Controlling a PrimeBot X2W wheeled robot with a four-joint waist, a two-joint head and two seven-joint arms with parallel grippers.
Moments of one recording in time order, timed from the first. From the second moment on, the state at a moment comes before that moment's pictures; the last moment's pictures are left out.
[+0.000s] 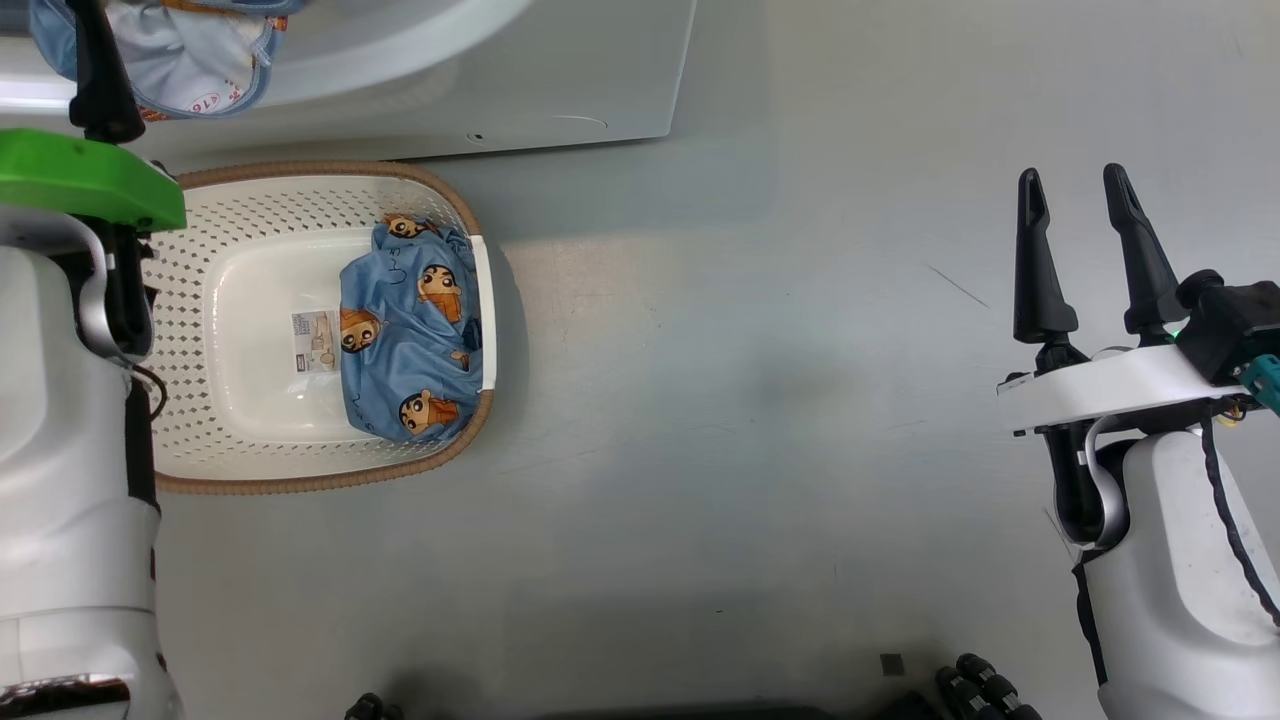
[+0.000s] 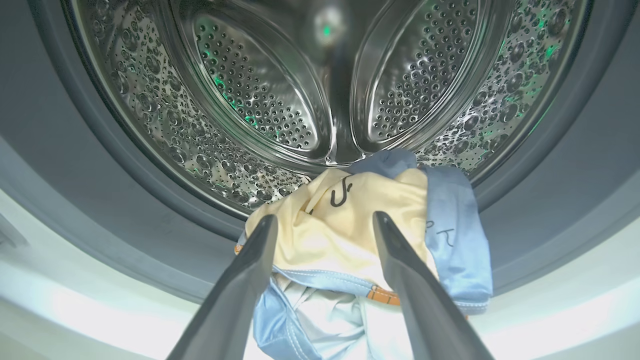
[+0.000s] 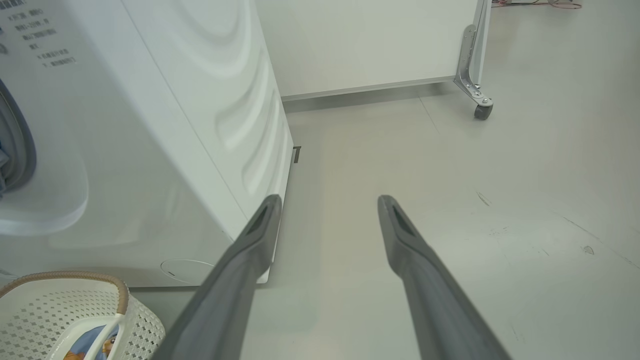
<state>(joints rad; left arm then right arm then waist) -0.67 0.17 0.06 0.54 -0.28 -0.12 -0.25 -0.22 -0.05 0.06 0.17 0.22 0.10 -0.26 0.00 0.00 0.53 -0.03</state>
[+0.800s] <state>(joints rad) -0.35 0.09 0.10 0.38 -0.26 -0.11 -0.25 -0.22 -0.05 0.07 0.16 0.22 0.10 -0.26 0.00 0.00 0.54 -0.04</state>
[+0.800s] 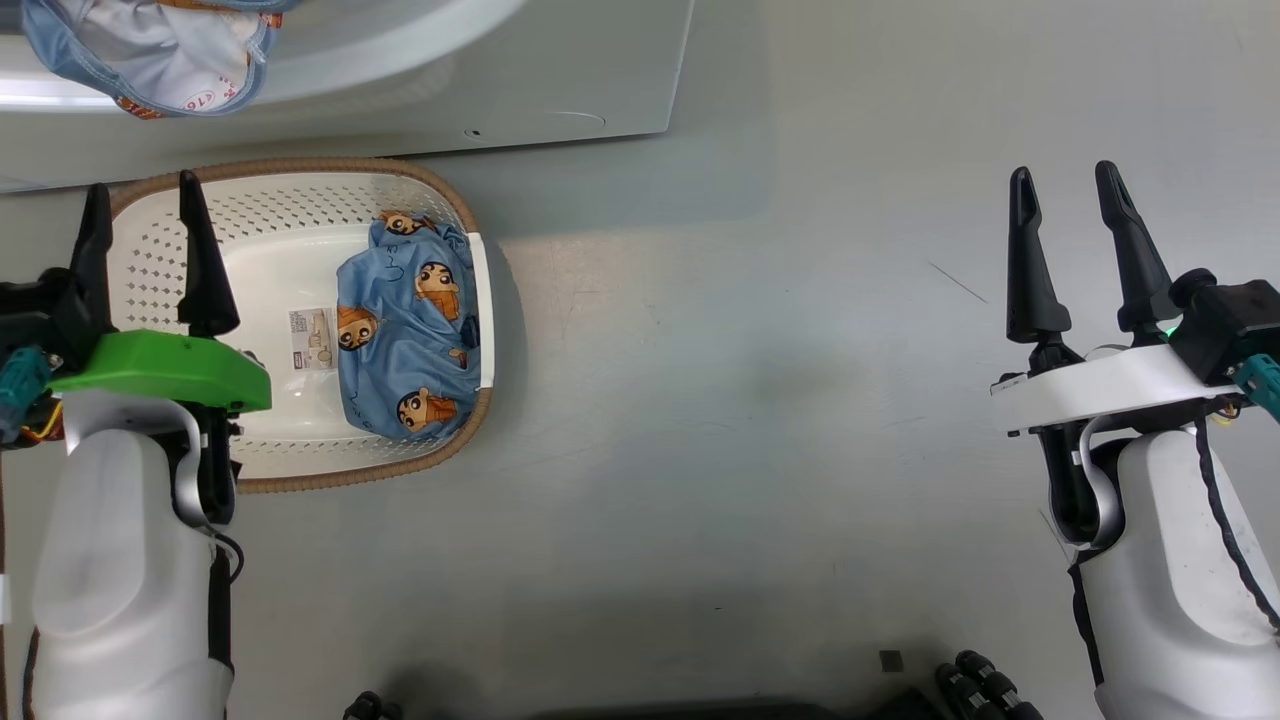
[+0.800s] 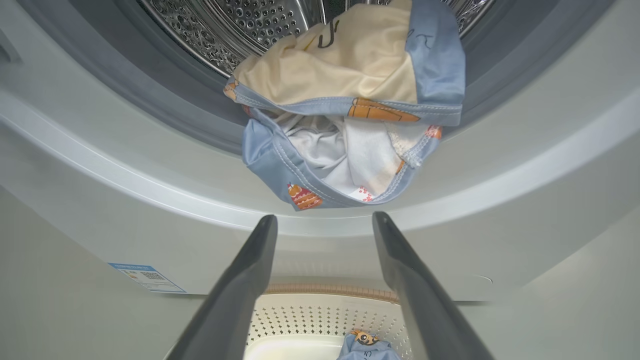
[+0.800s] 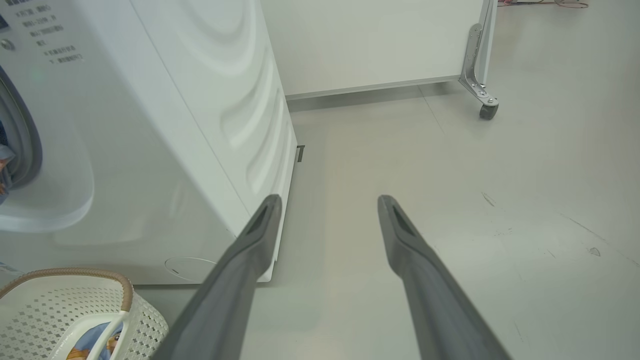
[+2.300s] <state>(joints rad) -0.32 0.09 0.13 0.33 -0.24 -0.10 -0.25 -0.22 -0.05 0.08 0.16 0.26 0.10 -0.26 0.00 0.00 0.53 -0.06</state>
